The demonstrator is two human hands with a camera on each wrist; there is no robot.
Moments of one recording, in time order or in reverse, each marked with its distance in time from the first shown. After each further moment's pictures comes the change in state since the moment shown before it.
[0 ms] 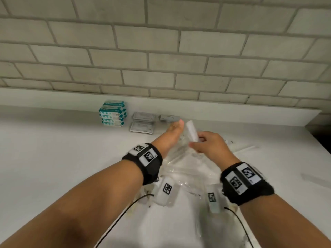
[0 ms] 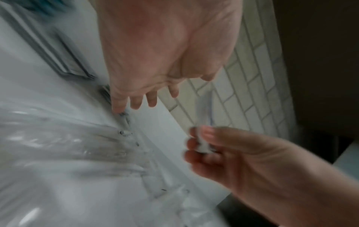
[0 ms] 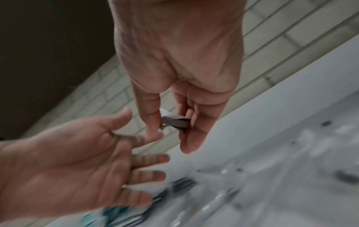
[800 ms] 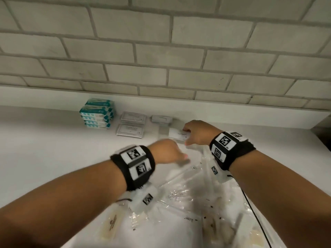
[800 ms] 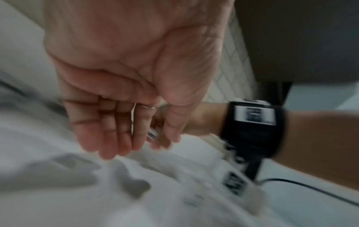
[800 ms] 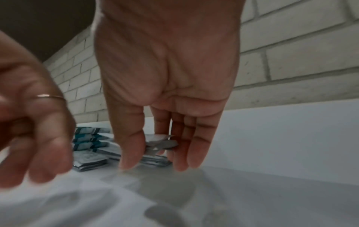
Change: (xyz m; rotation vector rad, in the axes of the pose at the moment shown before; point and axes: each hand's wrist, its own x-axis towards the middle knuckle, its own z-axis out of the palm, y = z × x) left_hand 0.055 -0.014 0.000 1.028 -0.262 -0.051; right_hand 0.121 0.006 -0.008 -0.826 -0.382 -0.186
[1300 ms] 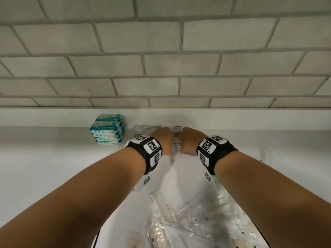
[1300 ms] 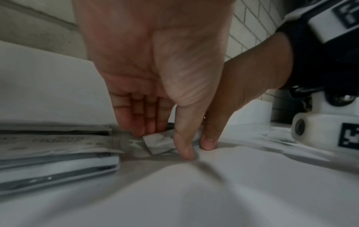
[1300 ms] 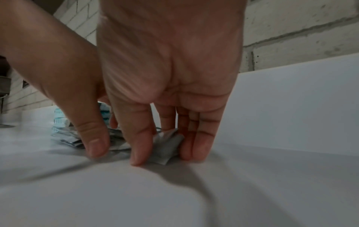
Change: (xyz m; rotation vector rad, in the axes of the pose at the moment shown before) left_hand 0.066 -0.069 -0.053 0.451 0.130 -0.072; right_hand 0.081 -0.046 0.027 -0.054 -0.025 0.040
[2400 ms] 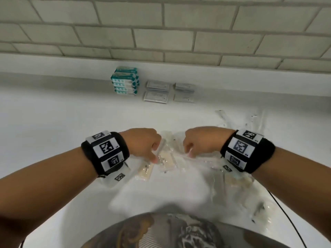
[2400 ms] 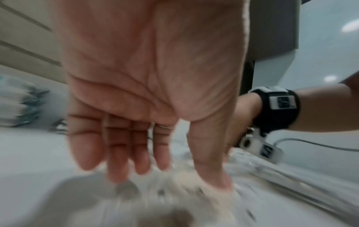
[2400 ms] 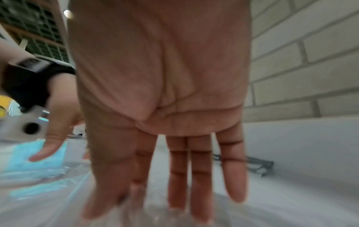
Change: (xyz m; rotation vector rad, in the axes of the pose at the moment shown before) left_hand -0.216 -0.002 0.051 -0.099 -0.266 0.060; right_hand -0.178 -0.047 0.035 -0.134 -0.347 -0.378
